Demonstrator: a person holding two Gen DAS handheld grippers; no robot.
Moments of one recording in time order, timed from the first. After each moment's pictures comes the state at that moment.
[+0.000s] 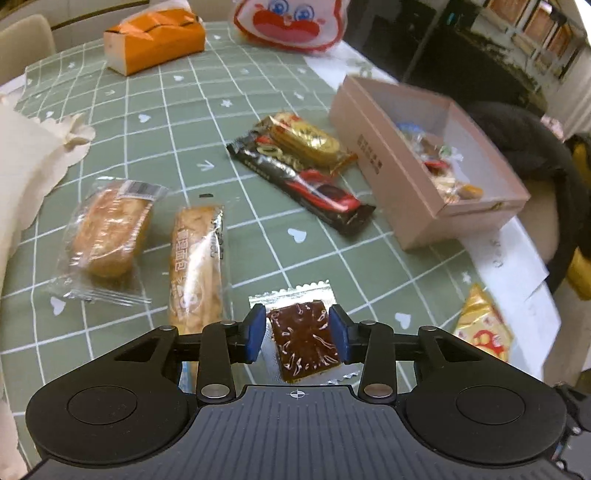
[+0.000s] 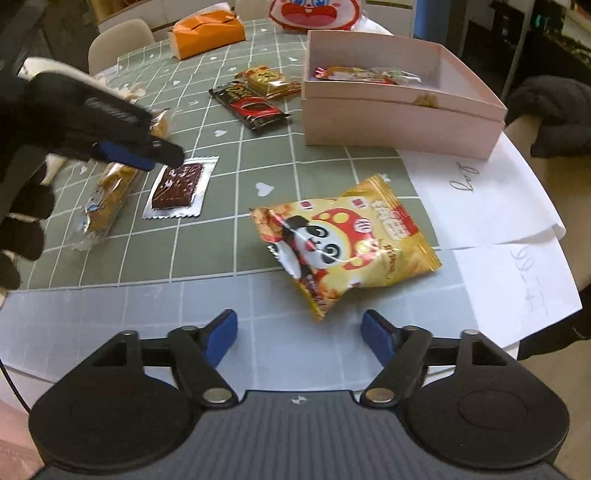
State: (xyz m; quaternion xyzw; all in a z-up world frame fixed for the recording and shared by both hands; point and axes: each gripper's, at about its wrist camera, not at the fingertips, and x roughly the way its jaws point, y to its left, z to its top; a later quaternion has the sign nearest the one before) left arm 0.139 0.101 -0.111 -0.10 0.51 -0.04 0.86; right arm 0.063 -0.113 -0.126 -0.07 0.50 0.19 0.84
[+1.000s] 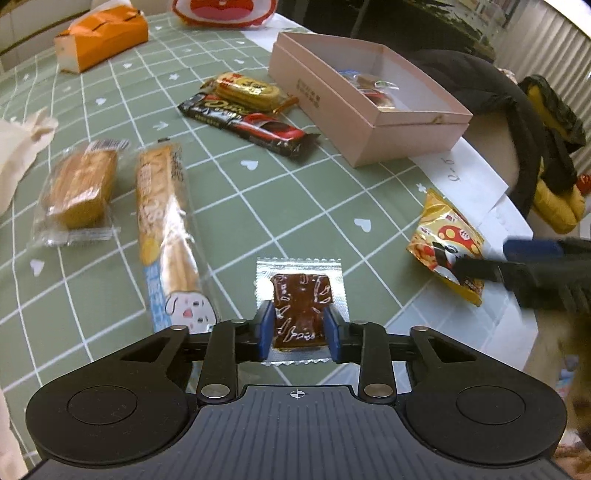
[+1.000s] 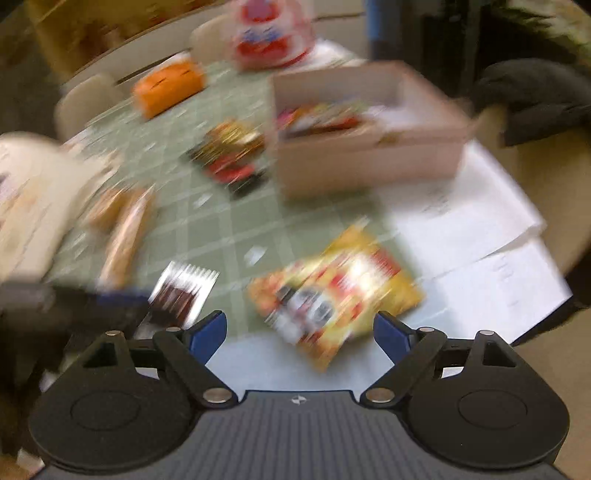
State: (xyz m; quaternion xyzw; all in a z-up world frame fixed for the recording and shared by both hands) left arm 0.084 0.091 -0.119 -0.05 0.51 -0.12 0.85; right arm 0.086 -0.120 -0.090 0.02 0.48 0.12 0.87
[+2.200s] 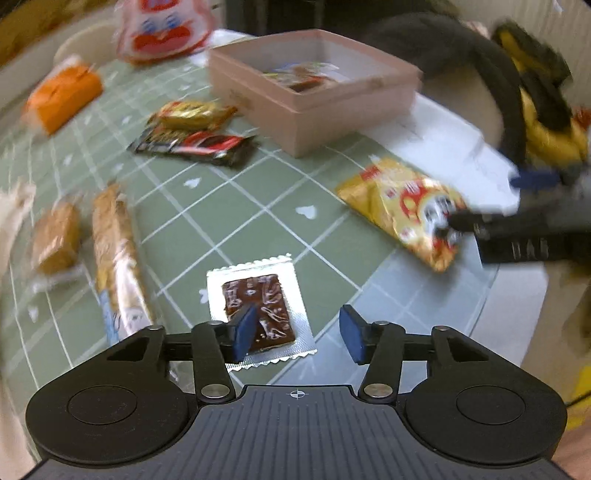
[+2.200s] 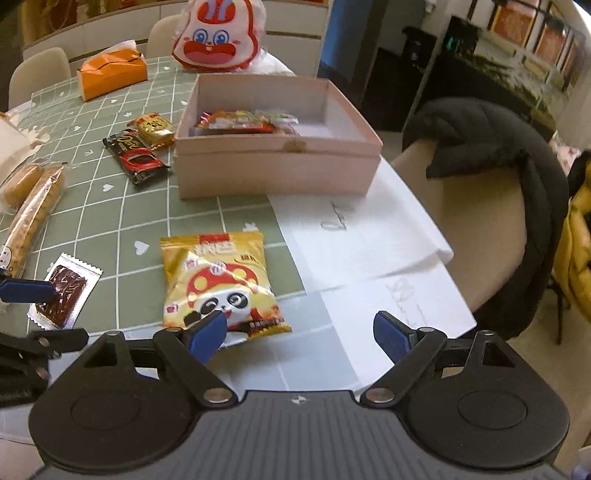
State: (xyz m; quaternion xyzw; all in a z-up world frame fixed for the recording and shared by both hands) left arm 0.069 0.037 -0.115 0.05 0.49 -0.13 0.86; right arm 0.083 -0.152 -0.107 -0.09 0.45 0.04 0.89
